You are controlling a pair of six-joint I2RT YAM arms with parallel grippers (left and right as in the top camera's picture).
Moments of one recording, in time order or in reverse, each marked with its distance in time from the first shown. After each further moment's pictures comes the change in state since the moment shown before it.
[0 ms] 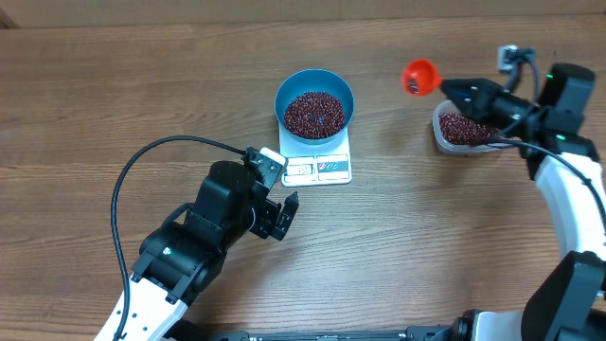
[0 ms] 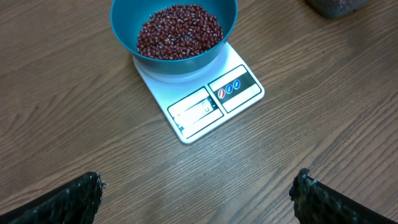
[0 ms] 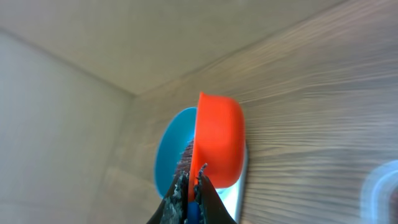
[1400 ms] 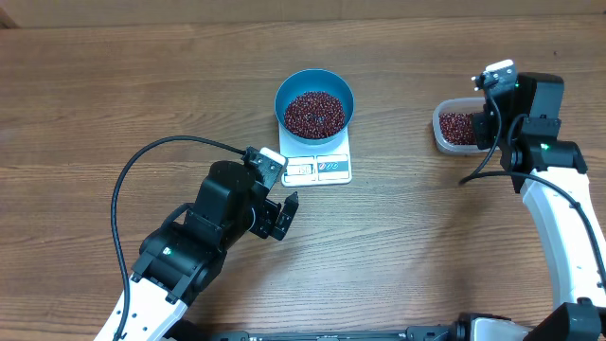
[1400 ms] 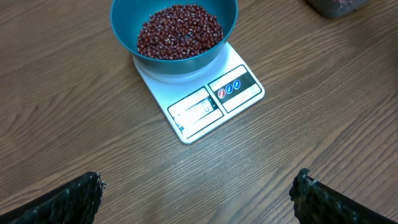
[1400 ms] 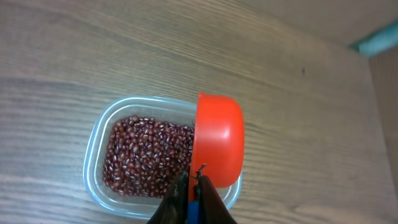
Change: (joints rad) left arm 0.000 0.000 0.000 0.000 0.000 0.000; right arm 0.174 -0.138 0.000 -0.303 1.070 -0.723
